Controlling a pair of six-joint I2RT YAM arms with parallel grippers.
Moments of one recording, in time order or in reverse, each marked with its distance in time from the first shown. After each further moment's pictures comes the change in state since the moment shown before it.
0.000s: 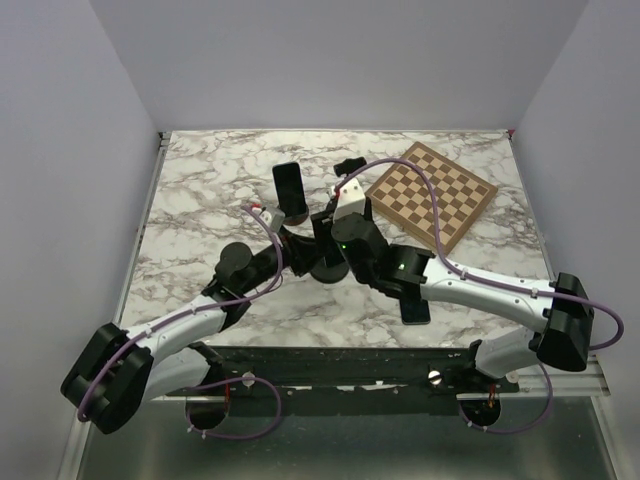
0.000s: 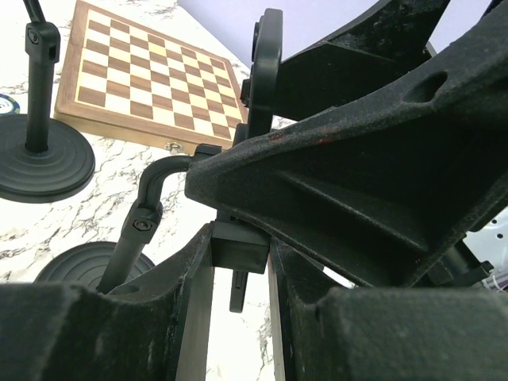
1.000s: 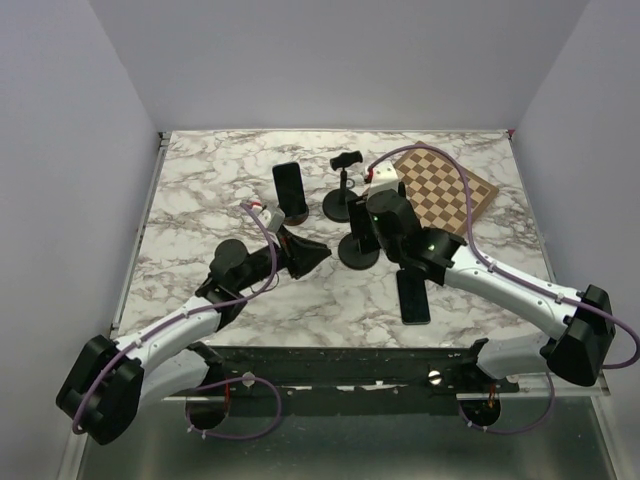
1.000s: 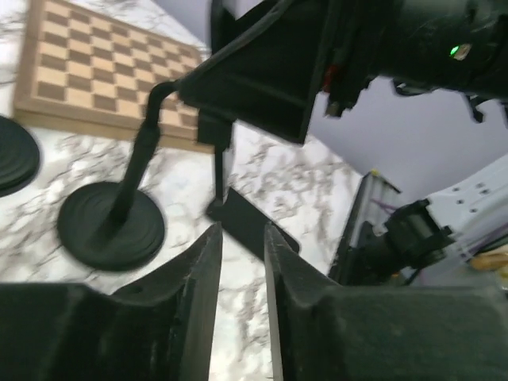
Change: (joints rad) left arm 0.043 -0.081 0.005 -0.104 0.116 -0.001; right arm -0.196 -0.110 -0.053 -0.085 -0.083 -0.089
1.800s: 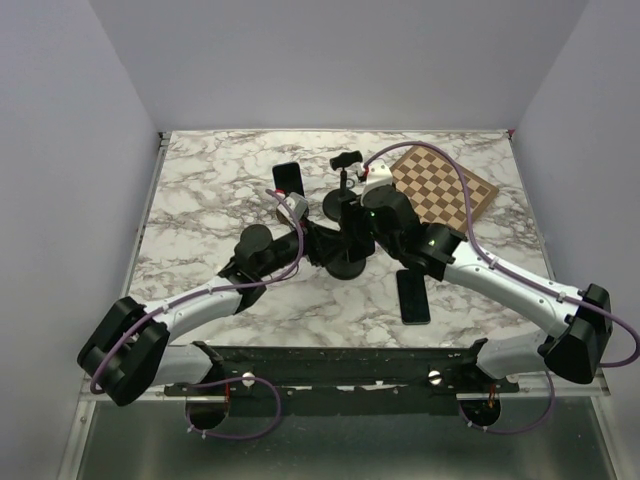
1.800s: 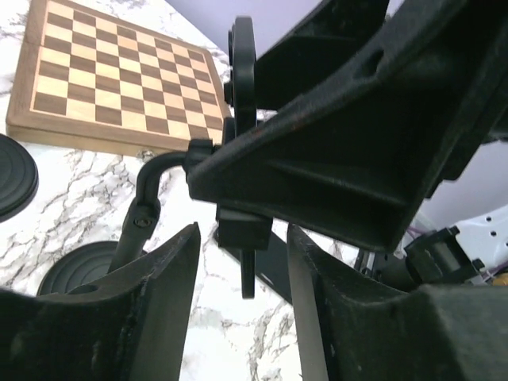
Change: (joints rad) left arm -0.101 0.224 0.150 0.056 -0.089 0.029; right arm 0.010 0.019 0.084 -0.115 -0.214 0.119
